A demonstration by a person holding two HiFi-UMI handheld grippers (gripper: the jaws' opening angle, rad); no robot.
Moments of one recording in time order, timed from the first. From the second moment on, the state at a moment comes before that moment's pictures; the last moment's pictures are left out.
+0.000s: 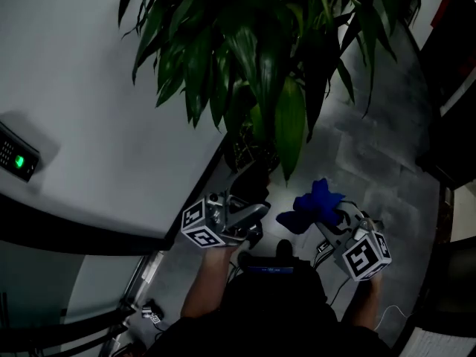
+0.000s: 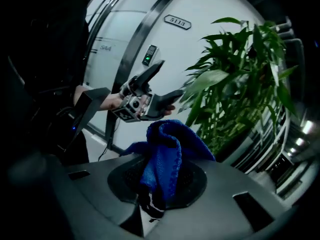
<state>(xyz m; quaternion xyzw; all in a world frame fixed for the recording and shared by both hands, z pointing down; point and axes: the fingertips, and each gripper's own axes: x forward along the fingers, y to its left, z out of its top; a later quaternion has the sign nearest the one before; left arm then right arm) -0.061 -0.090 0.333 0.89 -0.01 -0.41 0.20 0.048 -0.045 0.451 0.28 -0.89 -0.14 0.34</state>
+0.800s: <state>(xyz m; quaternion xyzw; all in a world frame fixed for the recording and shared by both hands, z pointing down) 0.021 -0.152 0.262 0.92 -0.11 -0.34 0.17 0.150 -0.097 0.207 0.36 -0.90 -0.14 -0.19</state>
